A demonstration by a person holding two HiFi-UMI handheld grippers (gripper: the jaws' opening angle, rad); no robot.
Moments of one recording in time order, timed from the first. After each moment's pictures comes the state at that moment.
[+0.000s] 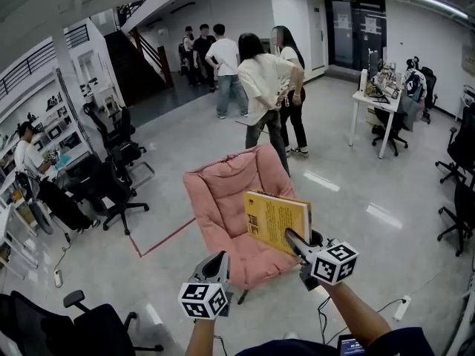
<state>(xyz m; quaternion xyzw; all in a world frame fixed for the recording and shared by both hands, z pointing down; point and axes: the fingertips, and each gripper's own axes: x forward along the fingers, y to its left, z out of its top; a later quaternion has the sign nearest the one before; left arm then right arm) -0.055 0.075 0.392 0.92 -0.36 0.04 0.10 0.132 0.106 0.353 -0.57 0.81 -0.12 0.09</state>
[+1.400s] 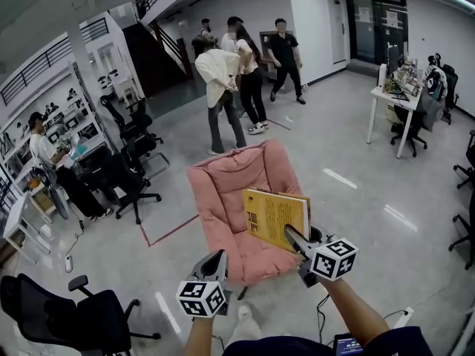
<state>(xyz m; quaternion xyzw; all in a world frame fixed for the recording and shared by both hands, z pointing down) 0.023 0.097 0.392 0.90 -0.42 0.05 0.11 0.219 0.100 0.362 -0.52 0.83 -0.15 0.11</state>
